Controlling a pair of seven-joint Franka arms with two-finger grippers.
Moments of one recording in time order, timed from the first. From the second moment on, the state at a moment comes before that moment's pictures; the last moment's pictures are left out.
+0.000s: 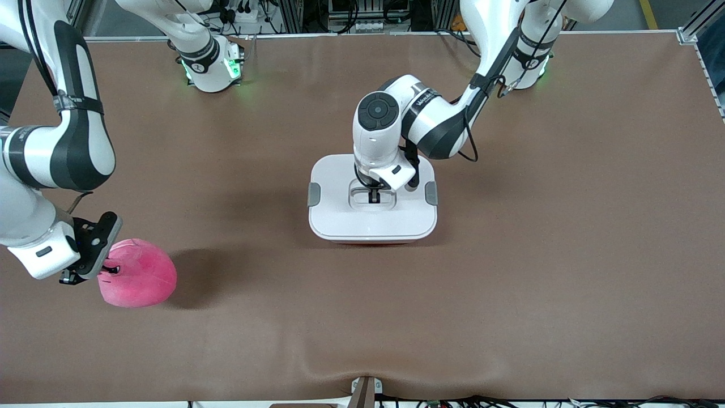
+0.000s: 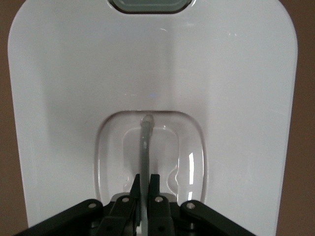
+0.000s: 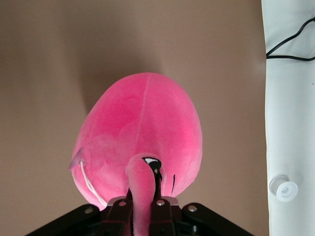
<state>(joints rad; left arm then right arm) -0.78 0.58 -0.02 -1.49 -0.01 2.09 -2.36 -0.01 0.41 -0.02 -1.52 -0.08 2.07 -1.42</state>
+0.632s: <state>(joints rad) -0.78 0.58 -0.02 -1.49 -0.01 2.09 -2.36 -0.01 0.41 -0.02 -1.52 -0.08 2.07 -1.42</state>
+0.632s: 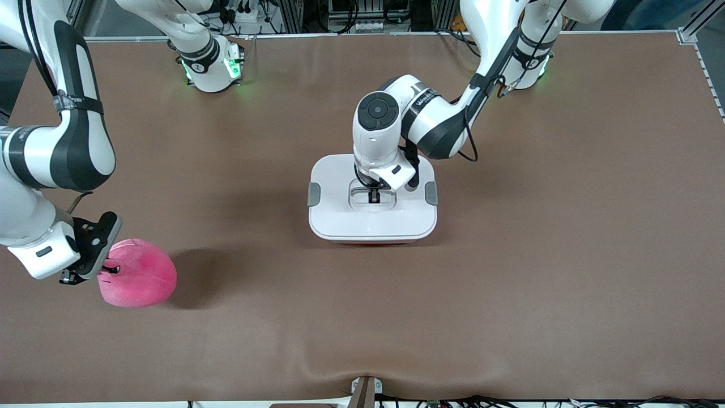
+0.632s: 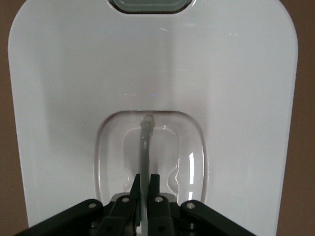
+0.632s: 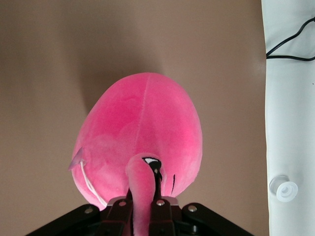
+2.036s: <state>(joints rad) -0.78 0.55 -0.02 -1.49 -0.01 2.07 -2.33 0.00 0.41 -0.02 -1.48 -0.08 2.07 -1.42</state>
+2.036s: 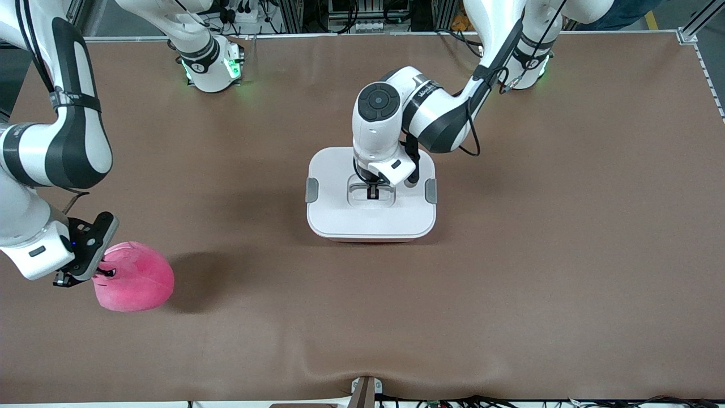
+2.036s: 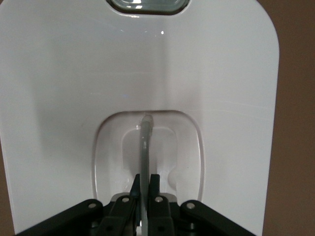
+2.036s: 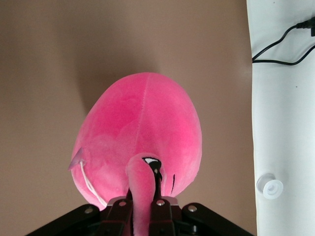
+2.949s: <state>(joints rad) -0.70 0.43 -0.01 -1.49 -0.01 2.02 -2.19 0.05 0.41 -0.01 -1.44 0.00 2.05 -1.25</state>
